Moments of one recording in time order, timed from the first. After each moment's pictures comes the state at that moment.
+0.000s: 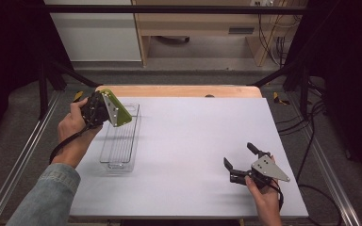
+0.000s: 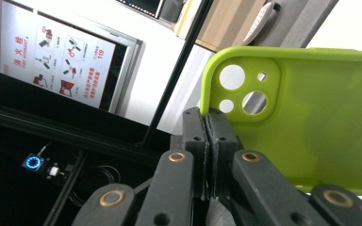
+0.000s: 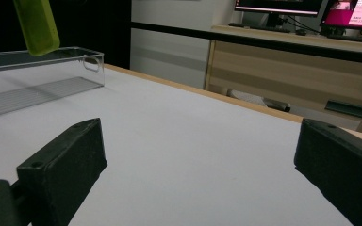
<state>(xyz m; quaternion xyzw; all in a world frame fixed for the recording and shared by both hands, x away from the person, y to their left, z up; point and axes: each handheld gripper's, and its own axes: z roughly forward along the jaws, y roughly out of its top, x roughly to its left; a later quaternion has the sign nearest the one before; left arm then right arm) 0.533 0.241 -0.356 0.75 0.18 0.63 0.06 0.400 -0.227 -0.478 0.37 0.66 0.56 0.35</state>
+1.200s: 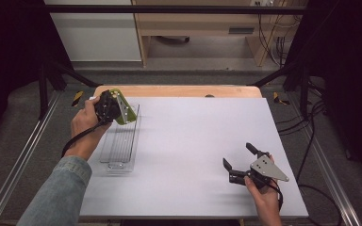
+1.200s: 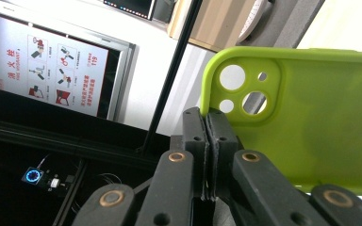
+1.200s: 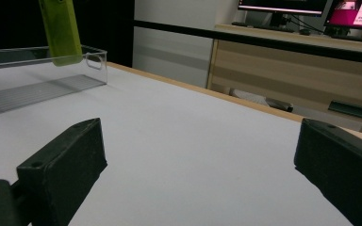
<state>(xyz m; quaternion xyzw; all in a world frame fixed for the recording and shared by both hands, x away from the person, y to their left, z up) 0.561 0.225 -0.382 0.76 0.16 0.63 0.04 0.401 -0.225 -0.479 0.36 0.66 0.56 0.34</state>
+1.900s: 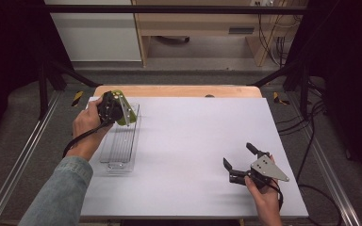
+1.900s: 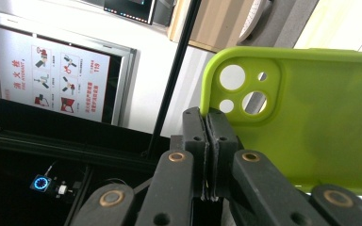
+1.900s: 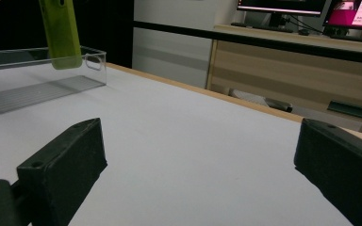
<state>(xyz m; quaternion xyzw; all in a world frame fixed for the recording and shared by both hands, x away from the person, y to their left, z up) 0.560 0.220 -0.388 0.76 0.14 0.64 0.03 0.400 -0.226 -0.479 0.36 0.66 0.56 0.35</state>
